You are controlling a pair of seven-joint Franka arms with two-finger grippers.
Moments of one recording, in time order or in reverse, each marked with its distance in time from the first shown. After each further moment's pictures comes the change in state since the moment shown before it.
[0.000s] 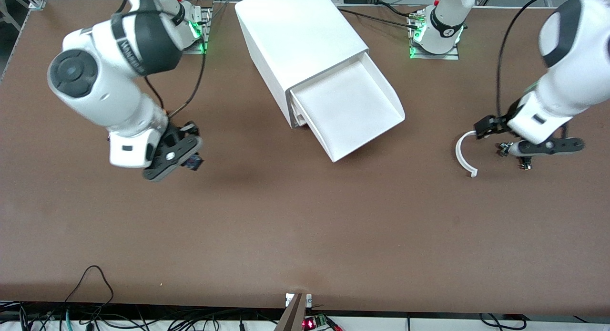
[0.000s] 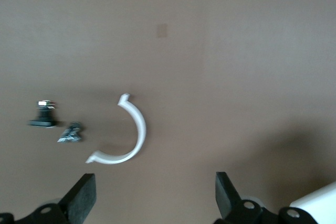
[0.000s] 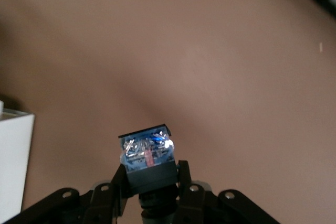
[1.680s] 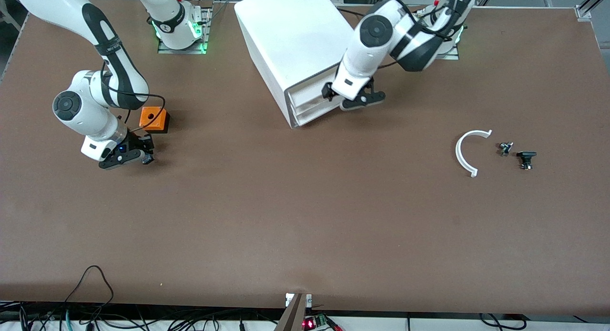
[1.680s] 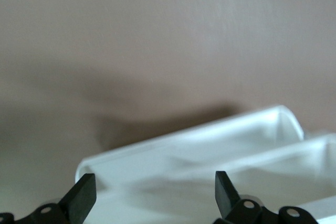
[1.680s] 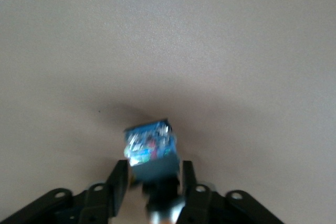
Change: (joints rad) left arm -0.150 0.048 -0.517 -0.357 -0.146 0.385 -0.729; right arm -0.373 -0.014 0.002 -0.796 -0.077 0.786 -0.040
